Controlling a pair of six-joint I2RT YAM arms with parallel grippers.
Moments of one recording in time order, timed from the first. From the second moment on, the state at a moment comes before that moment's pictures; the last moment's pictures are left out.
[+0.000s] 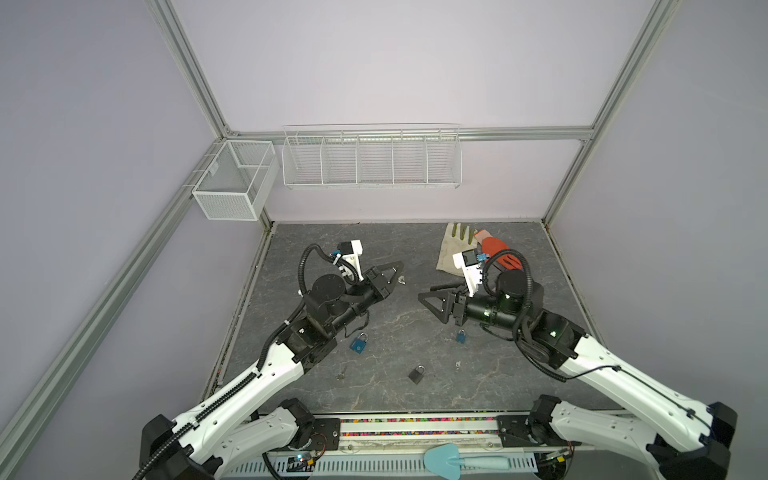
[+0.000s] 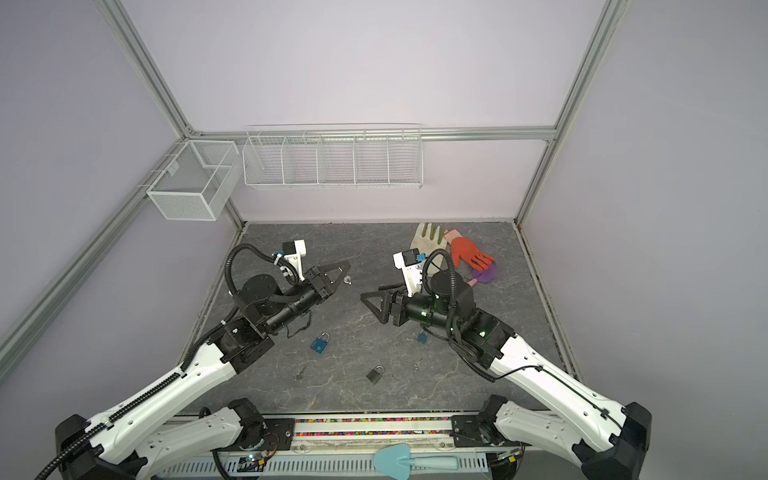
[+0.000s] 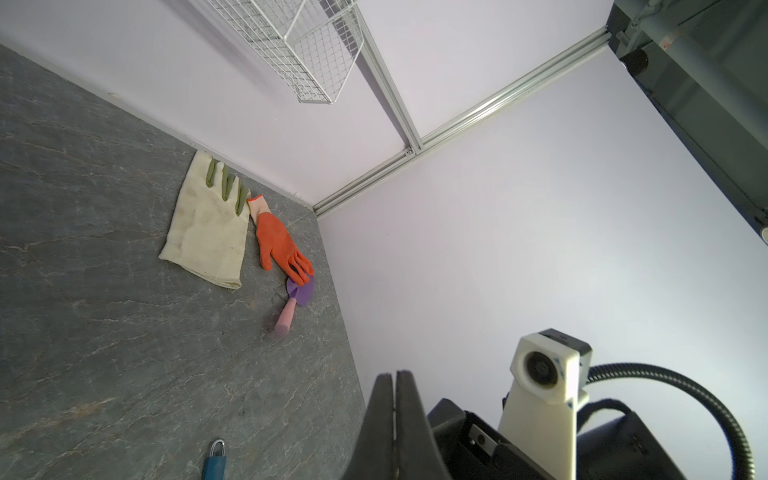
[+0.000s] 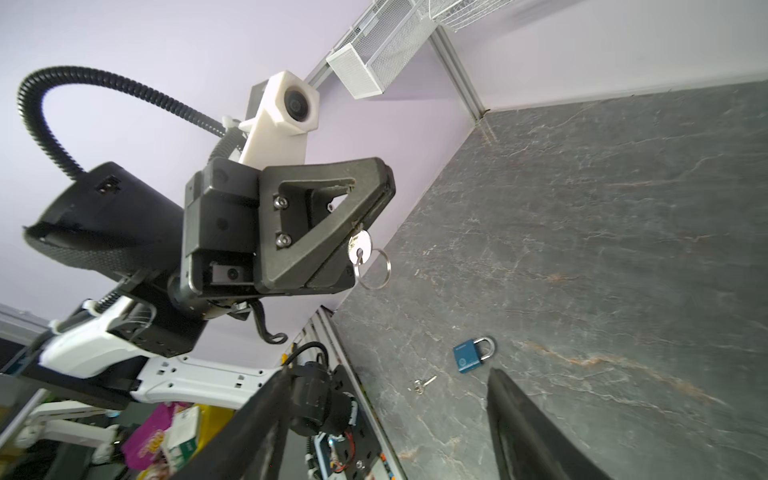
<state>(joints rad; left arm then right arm) -0.77 0.99 0.84 0.18 0.12 -1.03 0.82 1.00 0.94 -0.13 -0.34 0.66</state>
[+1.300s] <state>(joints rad) -0.77 1.00 0.84 0.37 0.29 -0.98 0.81 1.16 0.95 0.26 -0.52 0.82</state>
